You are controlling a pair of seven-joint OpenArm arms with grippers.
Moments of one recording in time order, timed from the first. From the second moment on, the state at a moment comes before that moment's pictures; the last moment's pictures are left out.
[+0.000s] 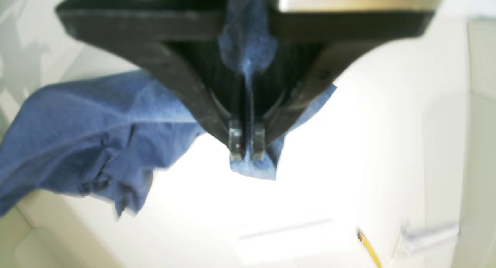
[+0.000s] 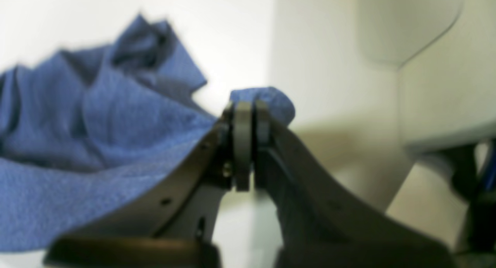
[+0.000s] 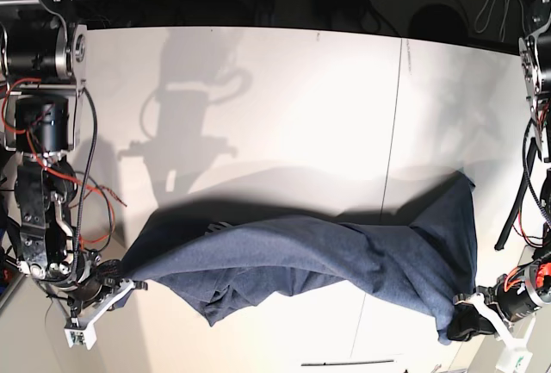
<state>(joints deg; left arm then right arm) -32.2 -30.0 -3.6 67.0 -38.1 -31.8 39.6 33.4 12.5 -0.5 62.7 9.7 9.6 -42.3</state>
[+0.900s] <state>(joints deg) -25.3 -38.4 -15.5 67.1 -71.2 -38.8 61.6 22.3 12.7 3.0 94.4 10.4 11.2 -53.5</state>
